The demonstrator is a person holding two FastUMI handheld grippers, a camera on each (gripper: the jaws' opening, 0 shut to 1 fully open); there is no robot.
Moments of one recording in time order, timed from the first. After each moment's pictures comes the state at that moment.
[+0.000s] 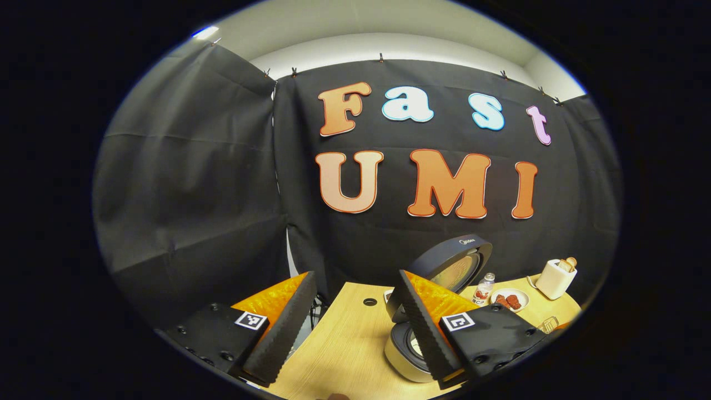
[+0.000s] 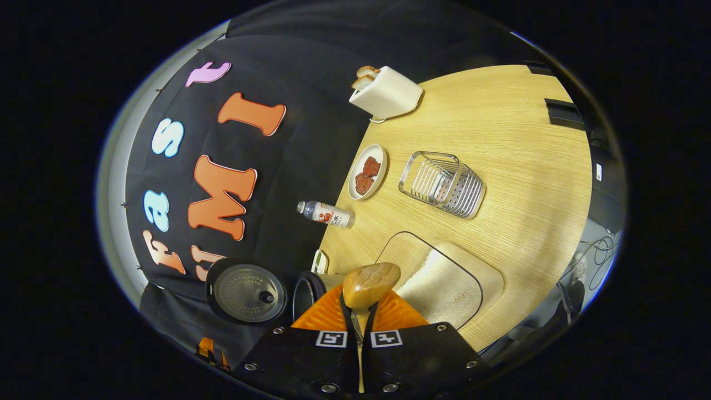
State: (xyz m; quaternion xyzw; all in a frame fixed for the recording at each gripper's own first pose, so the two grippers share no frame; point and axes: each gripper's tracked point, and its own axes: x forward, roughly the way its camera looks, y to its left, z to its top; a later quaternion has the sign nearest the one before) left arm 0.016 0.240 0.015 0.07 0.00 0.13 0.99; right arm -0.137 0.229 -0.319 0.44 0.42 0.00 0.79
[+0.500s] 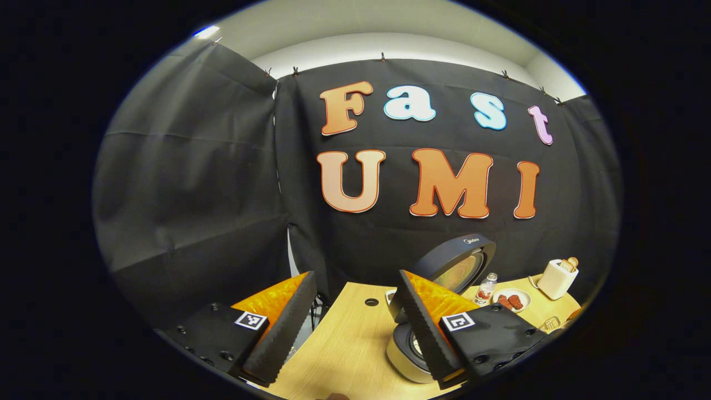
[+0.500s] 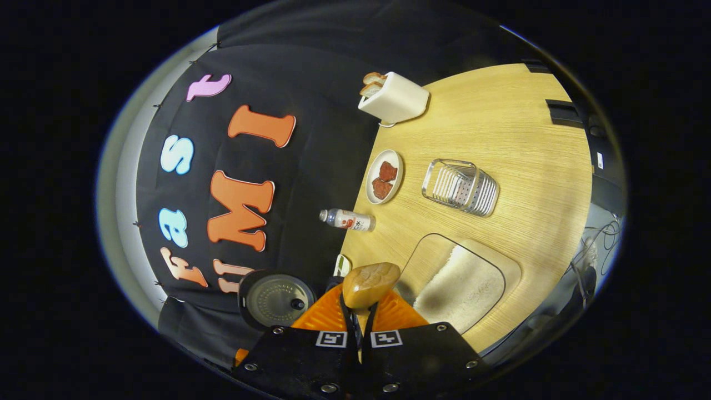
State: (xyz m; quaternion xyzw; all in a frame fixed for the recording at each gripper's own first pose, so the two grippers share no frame) left arm 0.017 0.245 0.012 0.07 0.00 0.14 0.99; right arm -0.121 0.246 -0.262 0.48 0.40 0.02 0.78
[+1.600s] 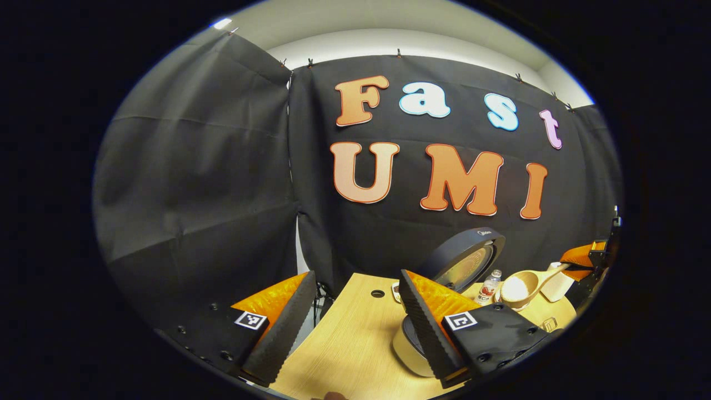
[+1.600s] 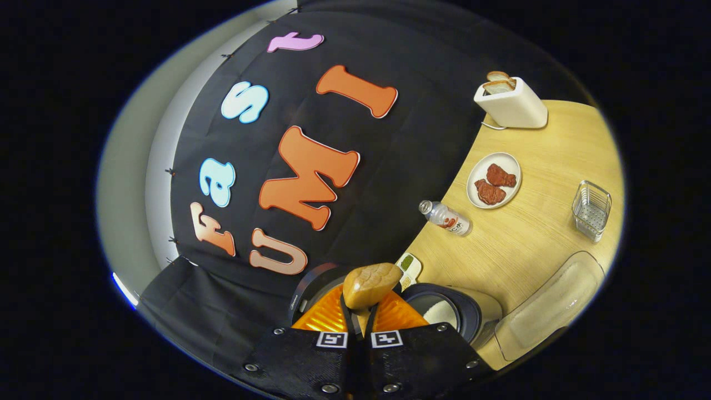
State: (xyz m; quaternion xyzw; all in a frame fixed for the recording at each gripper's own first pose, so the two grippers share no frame) left arm -0.006 0.277 0.004 0.05 0.02 0.16 0.99; right arm -0.025 0.415 -0.180 0.41 0.35 0.17 0.83
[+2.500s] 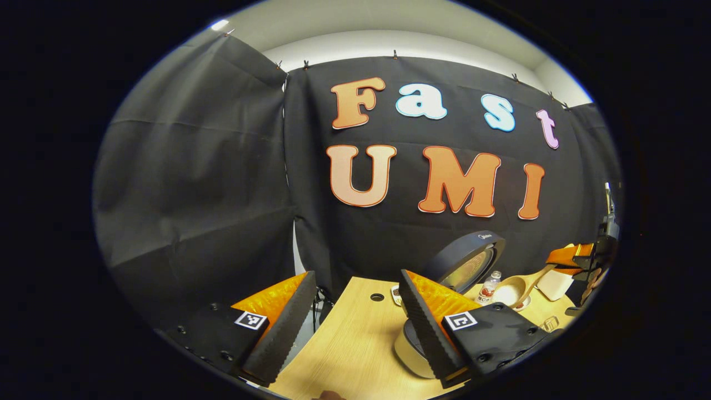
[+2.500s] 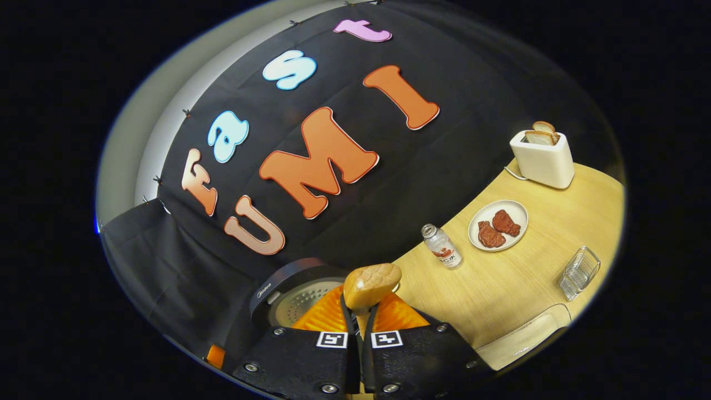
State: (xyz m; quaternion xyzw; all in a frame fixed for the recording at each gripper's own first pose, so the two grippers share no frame) left arm 0.003 0.280 0.010 0.05 0.01 0.14 0.99; right arm -0.009 0.431 -0.188 0.25 0.32 0.19 0.90
